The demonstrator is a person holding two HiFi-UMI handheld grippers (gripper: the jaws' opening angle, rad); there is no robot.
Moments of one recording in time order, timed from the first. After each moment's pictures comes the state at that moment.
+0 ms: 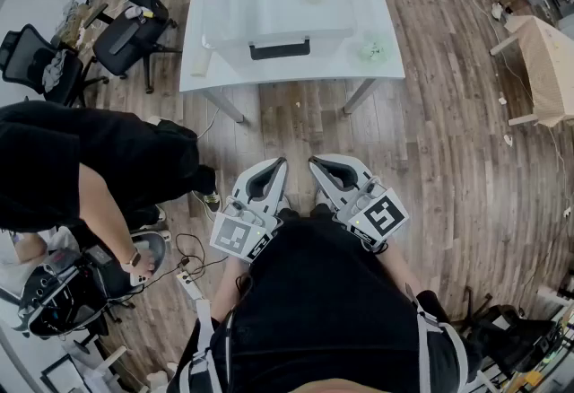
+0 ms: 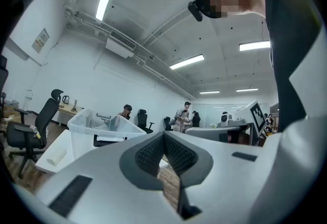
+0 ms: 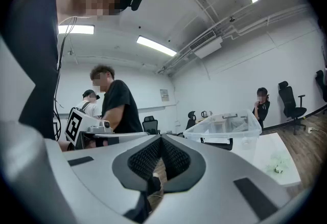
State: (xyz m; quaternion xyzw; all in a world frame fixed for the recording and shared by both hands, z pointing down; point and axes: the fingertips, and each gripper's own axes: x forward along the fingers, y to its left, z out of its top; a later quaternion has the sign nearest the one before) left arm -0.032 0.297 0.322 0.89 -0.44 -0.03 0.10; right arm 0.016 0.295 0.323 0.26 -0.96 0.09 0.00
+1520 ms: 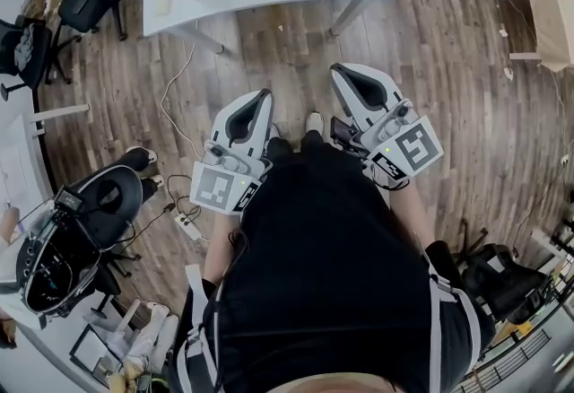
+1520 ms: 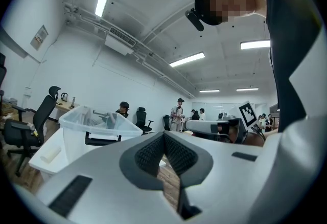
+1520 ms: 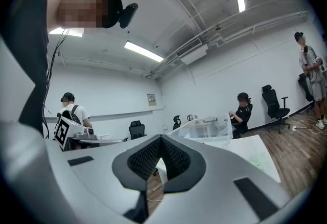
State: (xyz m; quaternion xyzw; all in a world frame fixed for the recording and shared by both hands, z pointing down) left arm 0.004 0.276 0.326 0.89 -0.44 -0.03 0.11; right arm 0.101 0.242 0.318 0.33 -0.94 0.10 -0.02
